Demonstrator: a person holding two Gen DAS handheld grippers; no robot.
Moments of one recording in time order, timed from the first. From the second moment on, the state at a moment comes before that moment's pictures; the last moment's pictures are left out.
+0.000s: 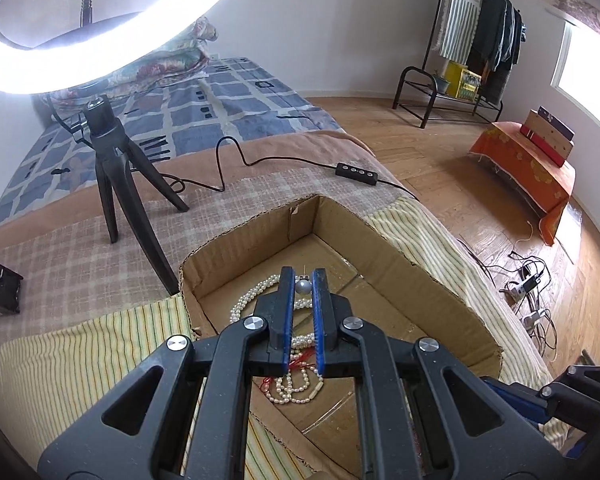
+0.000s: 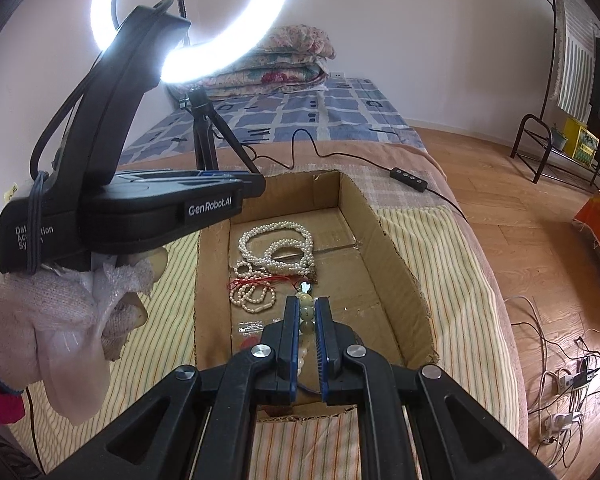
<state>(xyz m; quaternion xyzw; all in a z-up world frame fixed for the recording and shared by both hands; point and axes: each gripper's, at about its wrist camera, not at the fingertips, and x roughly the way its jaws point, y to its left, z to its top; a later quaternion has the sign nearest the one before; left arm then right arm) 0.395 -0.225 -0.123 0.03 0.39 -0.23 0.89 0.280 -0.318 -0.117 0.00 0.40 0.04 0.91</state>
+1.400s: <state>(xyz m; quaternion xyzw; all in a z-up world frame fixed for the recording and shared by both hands) 0.349 -0.194 -0.068 0.06 0.35 -0.19 0.92 0.246 -0.320 -0.085 0.01 0.37 -0.02 0.93</state>
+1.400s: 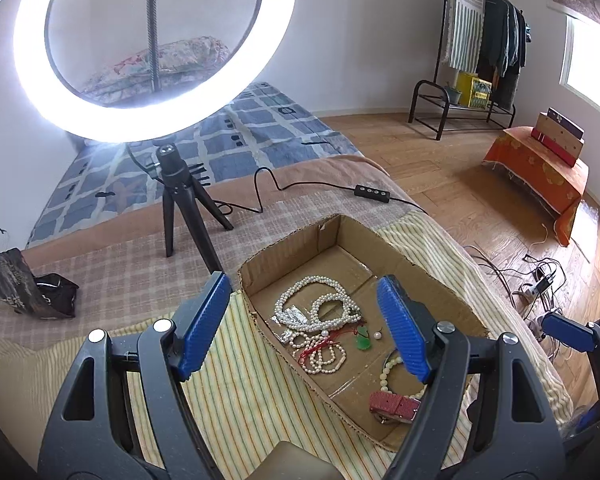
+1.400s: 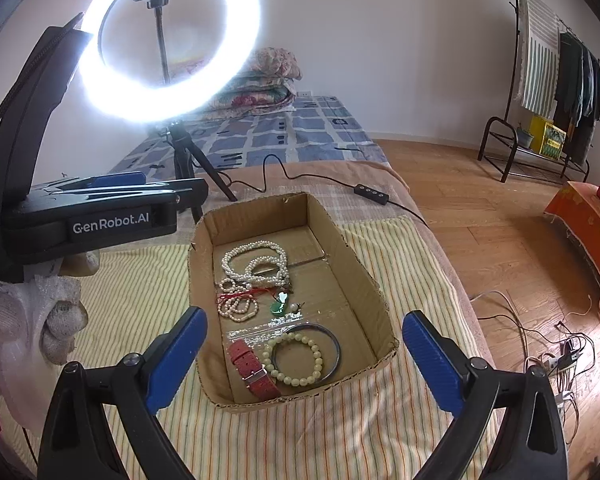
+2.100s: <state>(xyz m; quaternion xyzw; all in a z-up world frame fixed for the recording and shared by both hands) 0.259 -0.106 -0.004 0.04 0.29 -0.15 0.95 0.178 -0.297 -0.034 -0.01 0.32 -0.04 0.95</state>
